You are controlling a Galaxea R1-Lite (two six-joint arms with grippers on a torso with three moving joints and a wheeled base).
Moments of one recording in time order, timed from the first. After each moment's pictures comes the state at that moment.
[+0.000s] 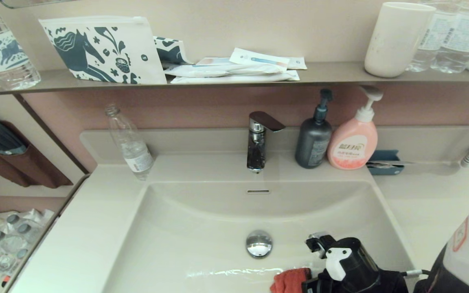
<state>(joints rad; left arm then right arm) 0.00 0.00 -0.02 0.06 -0.01 0.04 0.76 2.05 -0.46 -0.79 -0.01 0.47</state>
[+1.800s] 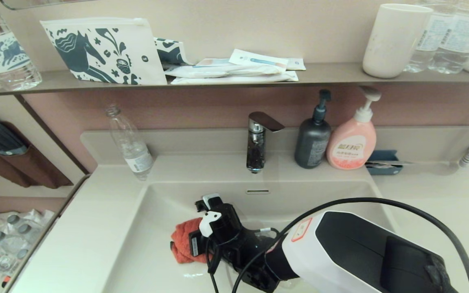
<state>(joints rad) 0.00 0.00 -0.02 0.06 -0.01 0.04 0.93 2.61 -1.64 -0.55 -0.16 0.35</state>
